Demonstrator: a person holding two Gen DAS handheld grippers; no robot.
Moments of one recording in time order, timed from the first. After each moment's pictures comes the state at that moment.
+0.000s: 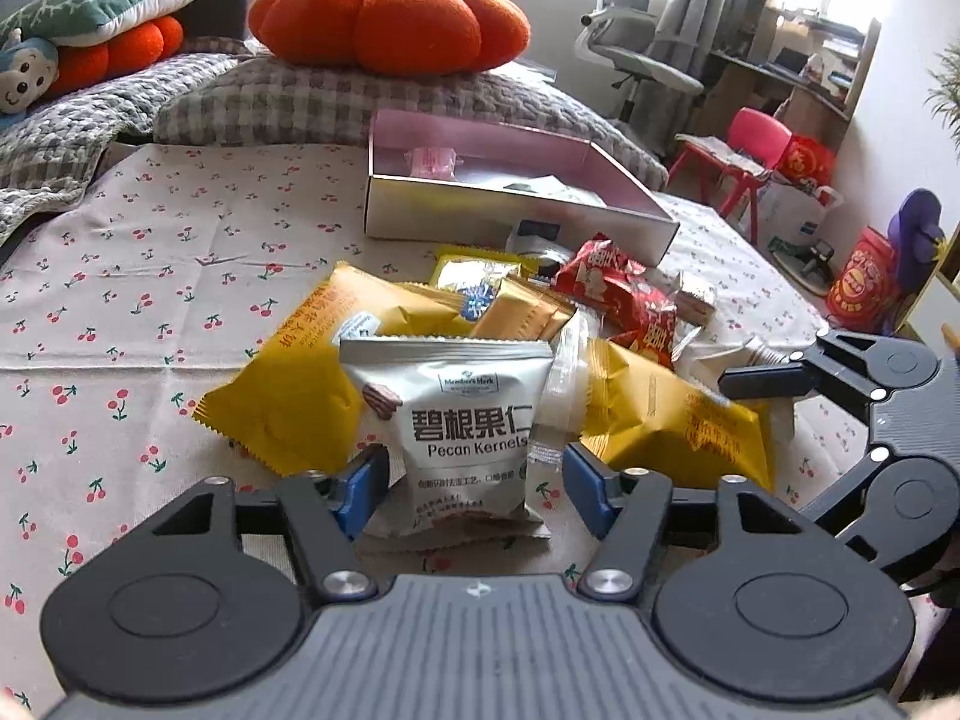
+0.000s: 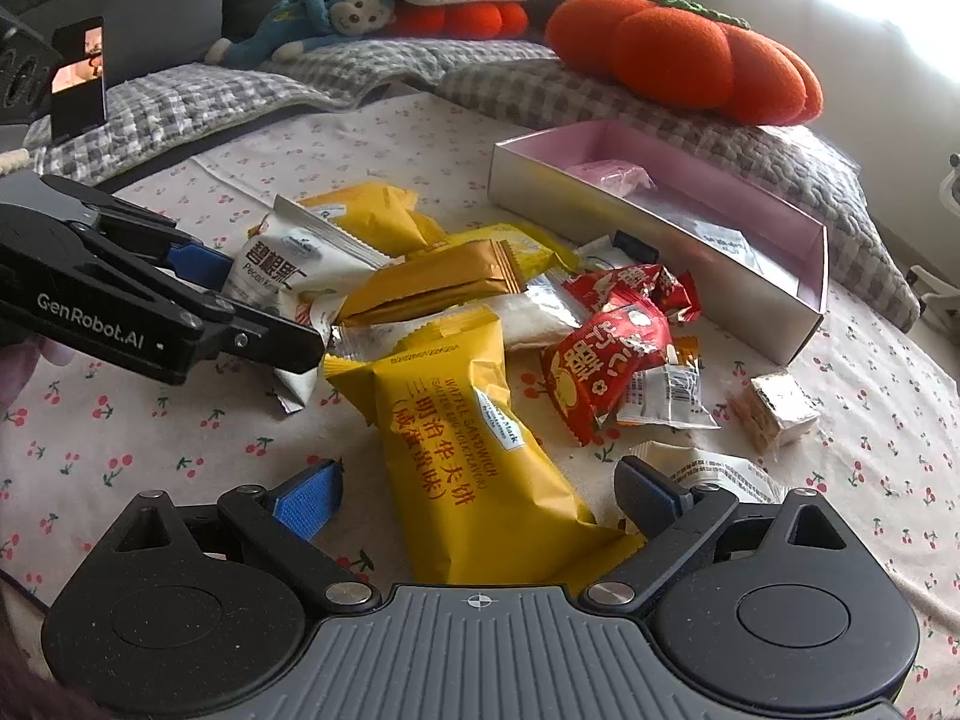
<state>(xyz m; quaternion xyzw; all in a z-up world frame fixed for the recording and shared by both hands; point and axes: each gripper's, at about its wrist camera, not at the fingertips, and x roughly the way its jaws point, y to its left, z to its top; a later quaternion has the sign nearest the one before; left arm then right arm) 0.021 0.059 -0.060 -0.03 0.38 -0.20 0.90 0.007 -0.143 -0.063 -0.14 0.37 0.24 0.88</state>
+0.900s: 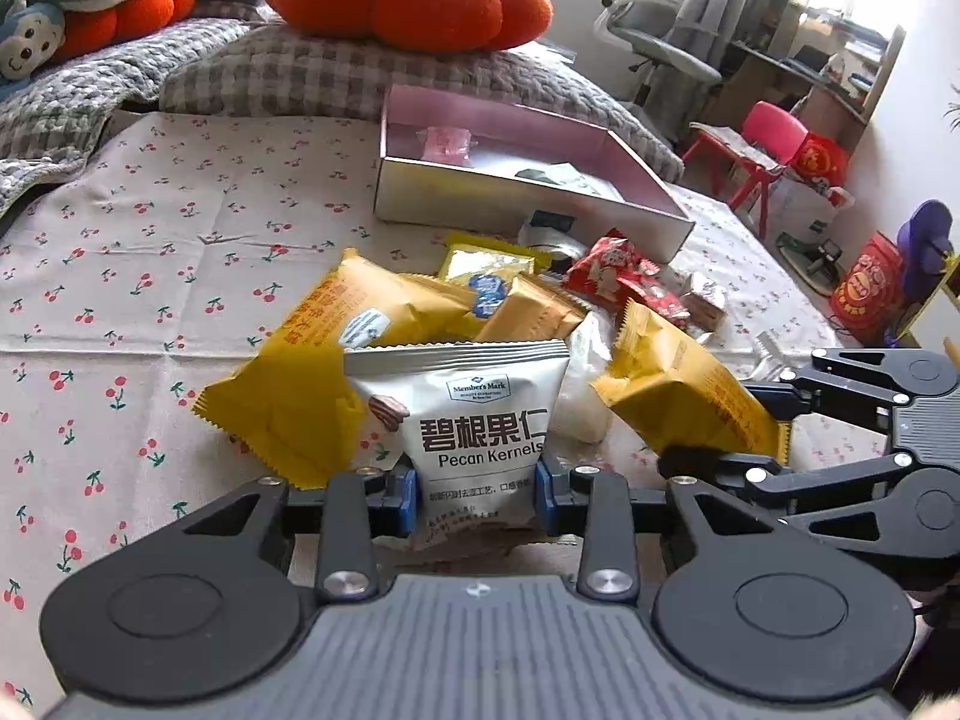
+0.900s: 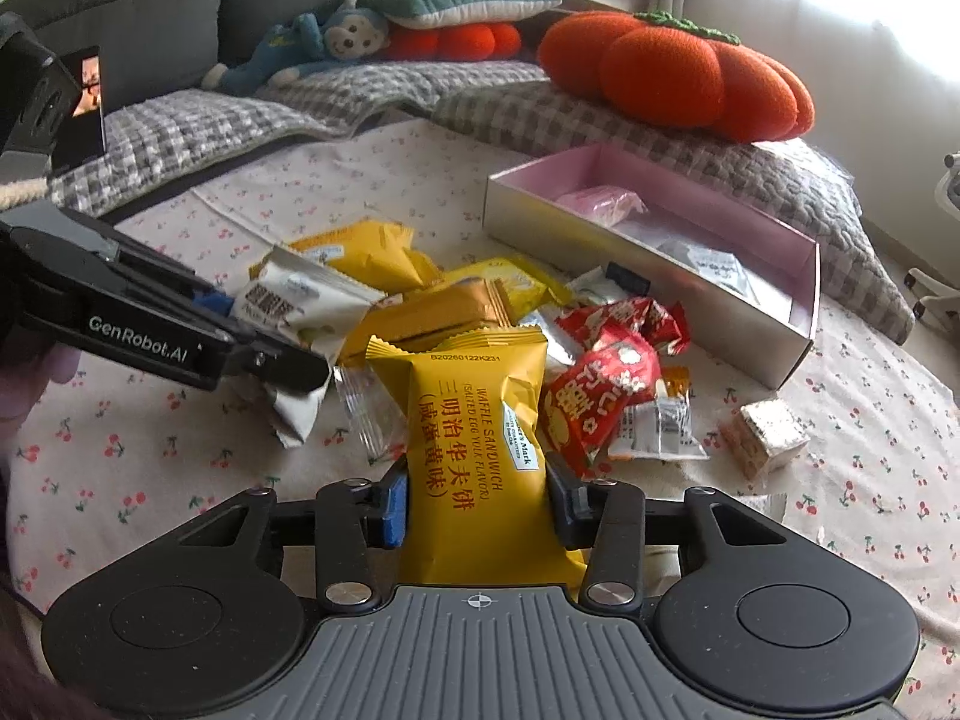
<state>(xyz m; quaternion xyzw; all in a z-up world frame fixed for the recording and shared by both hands) 0.036 0.060 -0.053 -0.04 0.42 -0.20 0.89 0.010 -0.143 -0.048 -0.13 0.36 0.25 0.89</state>
